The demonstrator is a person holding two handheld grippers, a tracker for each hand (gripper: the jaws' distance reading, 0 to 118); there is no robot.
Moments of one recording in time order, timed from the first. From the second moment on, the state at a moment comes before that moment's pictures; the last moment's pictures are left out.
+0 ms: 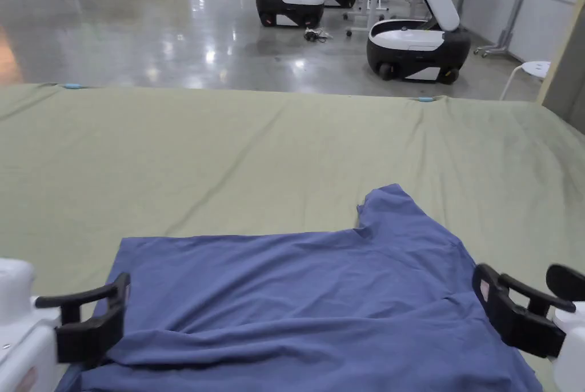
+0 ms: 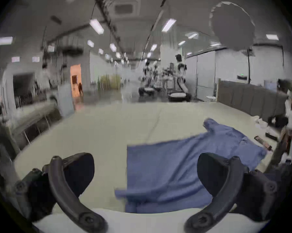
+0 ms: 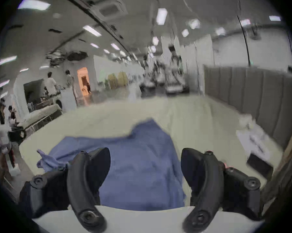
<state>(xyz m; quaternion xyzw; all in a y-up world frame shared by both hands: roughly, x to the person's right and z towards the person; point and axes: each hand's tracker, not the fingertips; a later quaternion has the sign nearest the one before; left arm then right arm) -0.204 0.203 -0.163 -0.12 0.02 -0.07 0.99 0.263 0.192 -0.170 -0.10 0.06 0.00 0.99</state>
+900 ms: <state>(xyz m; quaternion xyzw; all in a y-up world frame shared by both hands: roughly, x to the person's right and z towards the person) -0.261 0.069 -0.469 -0.47 0.02 -0.04 0.88 0.297 0.161 -0.378 -0.29 0.03 0.03 0.96</state>
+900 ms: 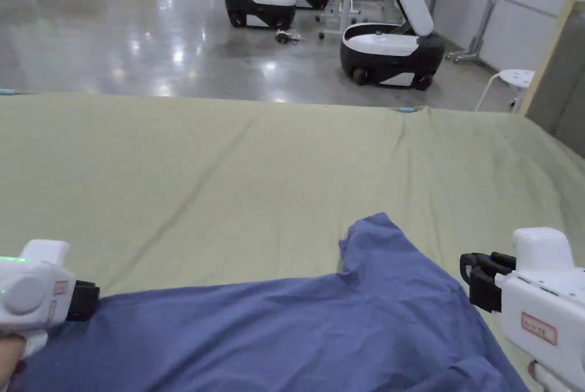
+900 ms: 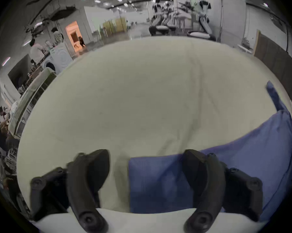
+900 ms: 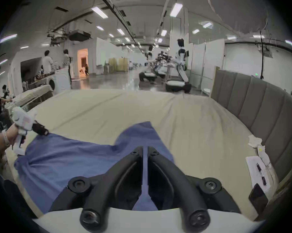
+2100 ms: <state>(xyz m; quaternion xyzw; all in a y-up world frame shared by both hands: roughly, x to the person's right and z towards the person) -0.284 0.136 -0.172 -0.41 -0.04 0.05 0.91 0.315 0.134 -0.185 -0.36 0.04 0.01 0.93</state>
